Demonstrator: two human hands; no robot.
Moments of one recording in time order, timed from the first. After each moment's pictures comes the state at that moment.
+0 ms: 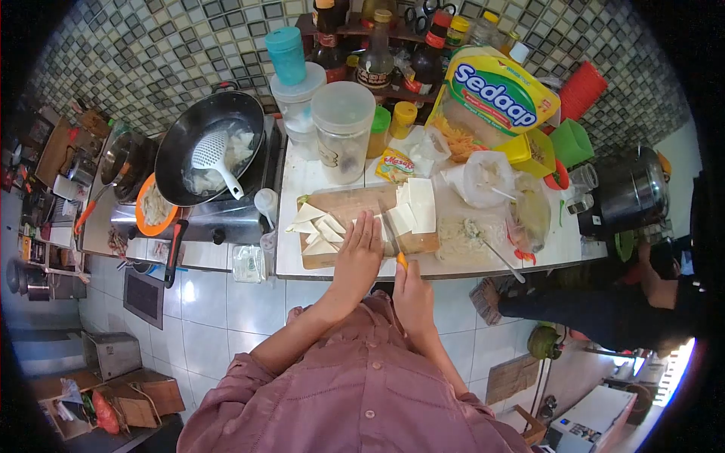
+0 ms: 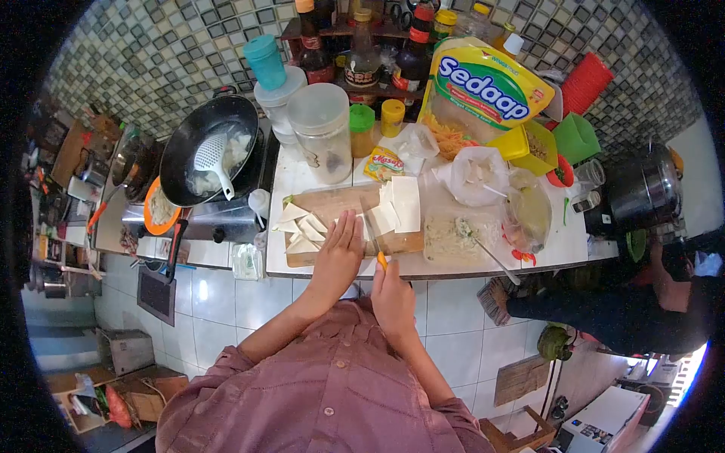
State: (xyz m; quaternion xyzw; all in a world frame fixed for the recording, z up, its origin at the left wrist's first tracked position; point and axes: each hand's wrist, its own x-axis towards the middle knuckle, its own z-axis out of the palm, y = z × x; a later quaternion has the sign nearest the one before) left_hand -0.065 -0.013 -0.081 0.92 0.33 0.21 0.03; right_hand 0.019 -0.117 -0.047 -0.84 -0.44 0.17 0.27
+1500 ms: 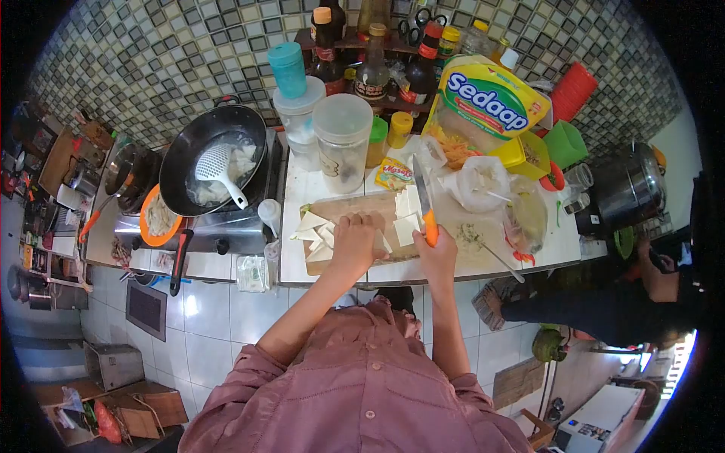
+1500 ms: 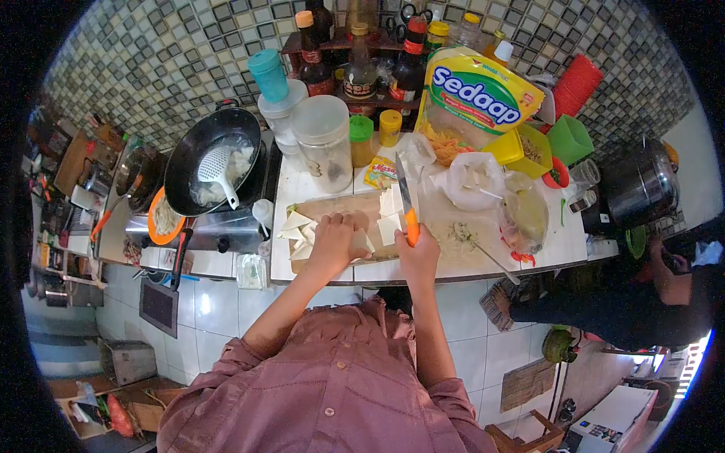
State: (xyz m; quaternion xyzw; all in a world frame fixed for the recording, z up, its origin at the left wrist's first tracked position) left_hand -0.060 0.022 -0.040 0.89 0.40 0.10 0.18; right_hand 0.079 -0.070 -0.050 -0.79 -0.33 0.16 0.49
